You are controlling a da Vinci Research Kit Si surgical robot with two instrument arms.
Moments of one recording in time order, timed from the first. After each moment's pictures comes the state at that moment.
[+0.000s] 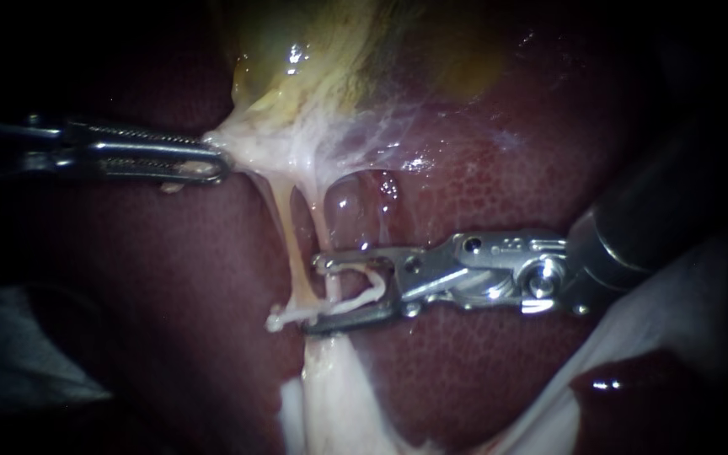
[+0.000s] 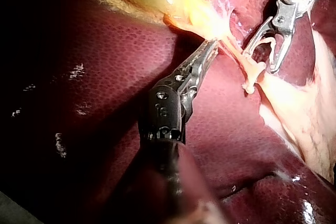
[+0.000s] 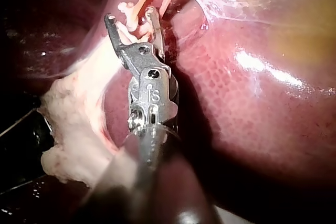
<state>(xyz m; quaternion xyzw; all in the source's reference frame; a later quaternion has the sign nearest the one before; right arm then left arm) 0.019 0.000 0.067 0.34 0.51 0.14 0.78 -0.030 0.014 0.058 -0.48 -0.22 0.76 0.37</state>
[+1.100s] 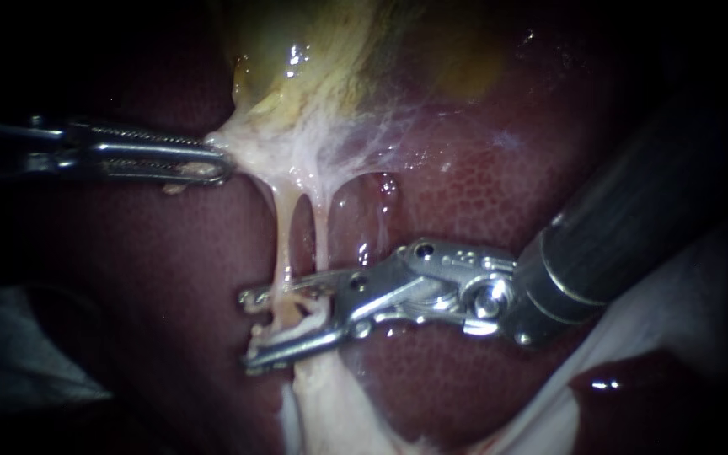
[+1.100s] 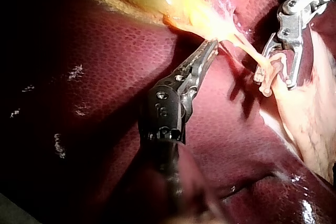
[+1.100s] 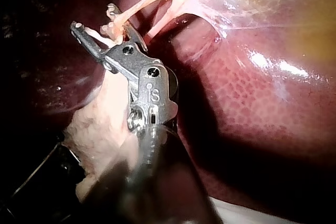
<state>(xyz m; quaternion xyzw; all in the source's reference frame) 0.024 0.000 0.063 0.42 0.58 0.14 0.68 -0.031 0.014 0.058 -0.48 -0.22 0.76 0.37</state>
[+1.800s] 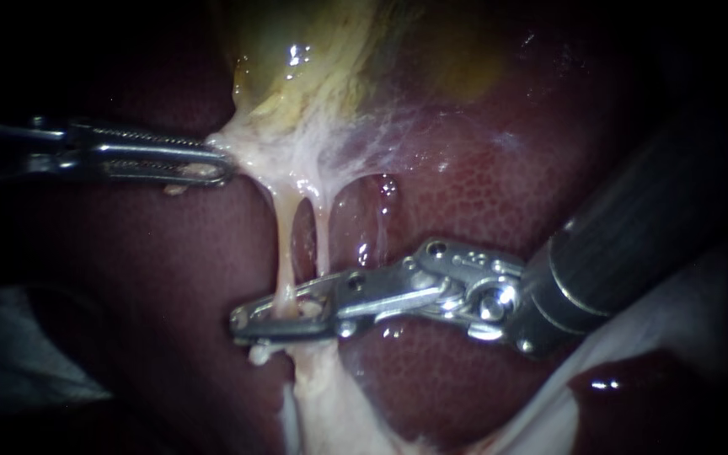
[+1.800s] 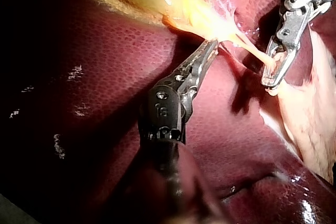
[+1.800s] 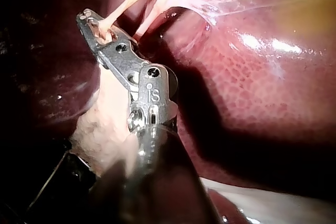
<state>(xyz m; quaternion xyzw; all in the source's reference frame) 0.023 -0.001 0.063 0.43 0.57 0.18 0.68 -0.031 0.014 0.058 -0.48 -0.22 0.76 0.37</state>
